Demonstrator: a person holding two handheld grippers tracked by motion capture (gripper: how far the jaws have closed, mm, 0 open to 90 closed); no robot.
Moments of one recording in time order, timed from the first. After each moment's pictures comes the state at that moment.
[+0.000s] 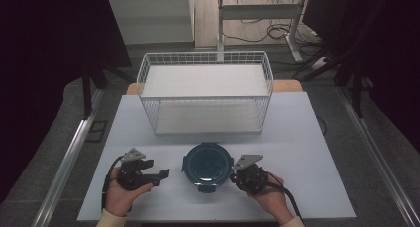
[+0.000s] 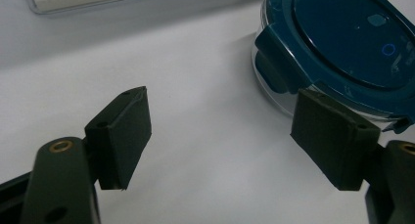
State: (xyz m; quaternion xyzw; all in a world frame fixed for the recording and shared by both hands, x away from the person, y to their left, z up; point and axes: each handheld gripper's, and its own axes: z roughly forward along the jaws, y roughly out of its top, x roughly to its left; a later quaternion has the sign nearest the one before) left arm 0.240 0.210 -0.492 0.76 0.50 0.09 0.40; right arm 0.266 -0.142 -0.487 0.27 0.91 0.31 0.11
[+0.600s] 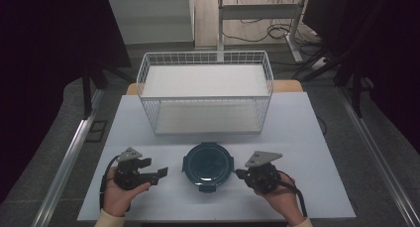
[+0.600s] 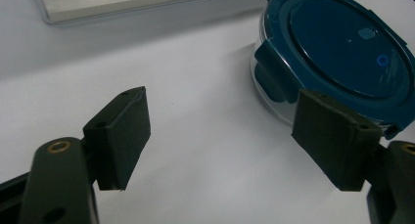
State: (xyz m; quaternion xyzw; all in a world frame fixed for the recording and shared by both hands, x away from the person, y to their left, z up) left arm 0.238 0.216 -0.487 0.74 0.51 0.10 0.42; right arm 0.261 -0.171 -0.461 0.29 0.88 0.37 0.11
